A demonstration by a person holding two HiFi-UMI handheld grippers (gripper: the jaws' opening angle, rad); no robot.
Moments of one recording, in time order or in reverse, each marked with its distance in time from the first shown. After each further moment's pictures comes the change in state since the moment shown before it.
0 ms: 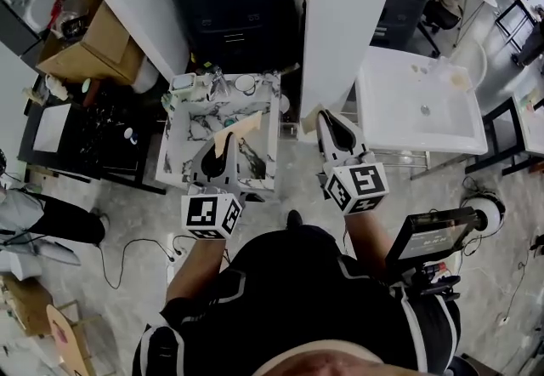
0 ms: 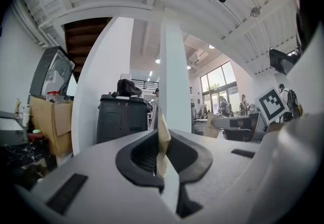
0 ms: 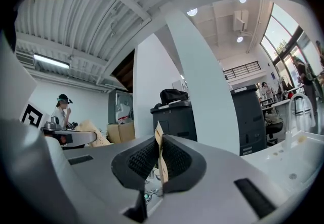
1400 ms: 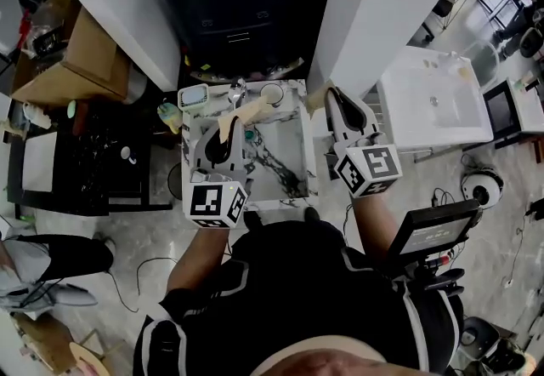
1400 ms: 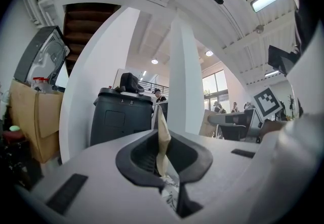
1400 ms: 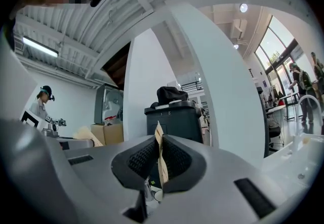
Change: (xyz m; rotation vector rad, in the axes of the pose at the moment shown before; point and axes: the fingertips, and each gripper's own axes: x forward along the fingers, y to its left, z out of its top) left arm 0.082 0.158 -0.004 -0.058 -0.016 -0.146; right arm 0.160 0.045 0.005 -0.029 -0.022 -0.131
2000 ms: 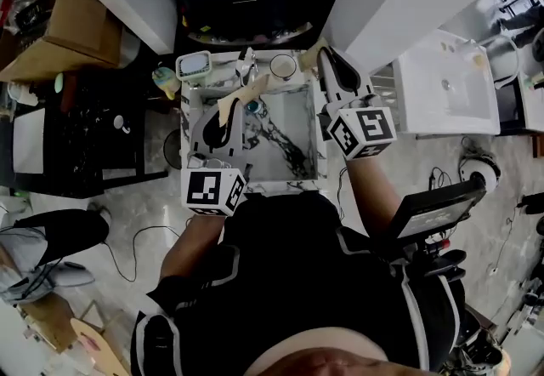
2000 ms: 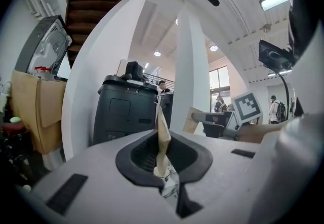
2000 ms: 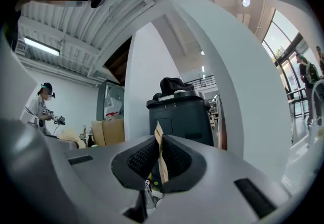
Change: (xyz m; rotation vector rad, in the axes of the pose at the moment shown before) left arm 0.008 0.041 -0.040 -0.039 0.090 0.006; right arm 0.088 0.010 -0.047 0.004 0.014 0.053
